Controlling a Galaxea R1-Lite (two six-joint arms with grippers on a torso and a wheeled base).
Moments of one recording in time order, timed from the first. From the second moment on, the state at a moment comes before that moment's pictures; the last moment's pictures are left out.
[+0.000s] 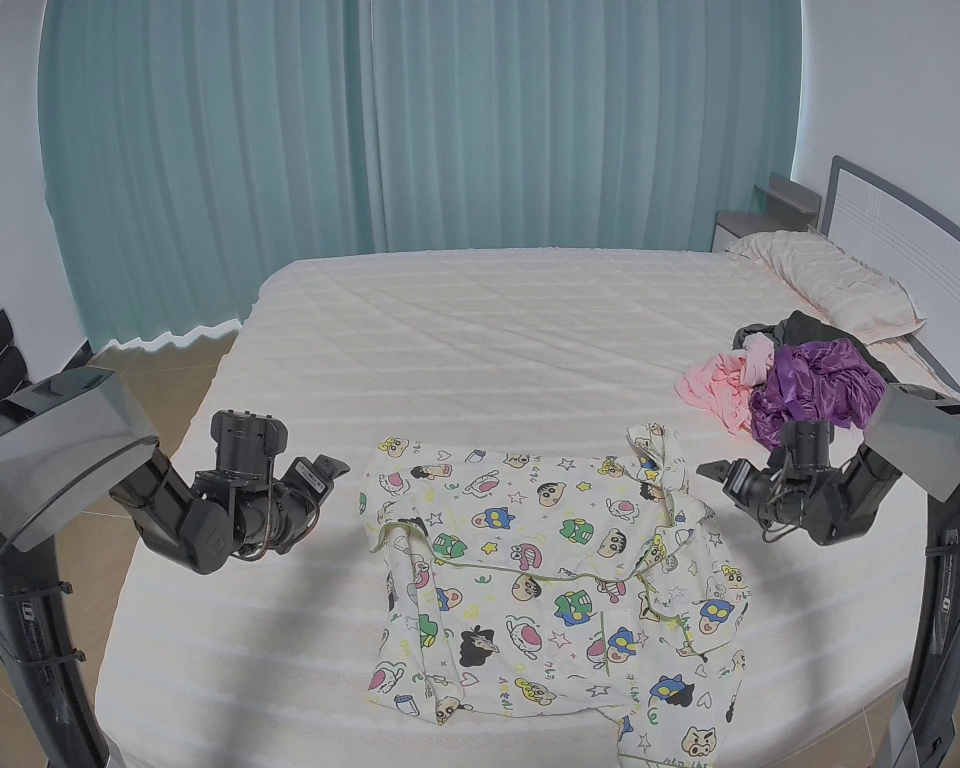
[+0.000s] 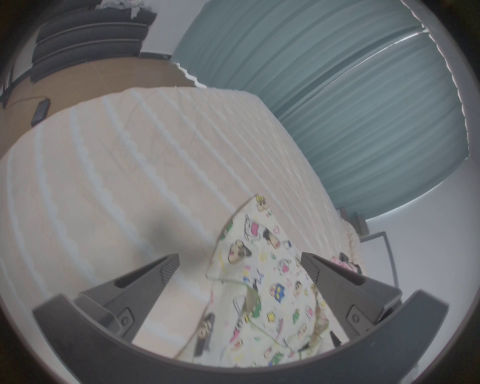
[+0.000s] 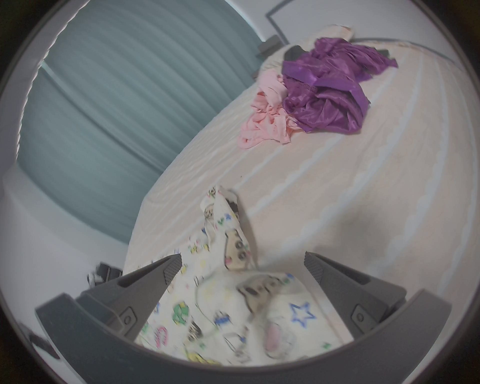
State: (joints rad) left arm -0.21 2.17 -0.88 -0.68 0.01 -1.02; right arm -0.01 2.39 -1.00 -0.81 0.20 0.62
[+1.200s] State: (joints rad) left arm -0.34 2.13 -0.49 -1.13 -0.11 -1.18; right arm -0.08 2.47 -0.69 -1.09 0.42 0.32
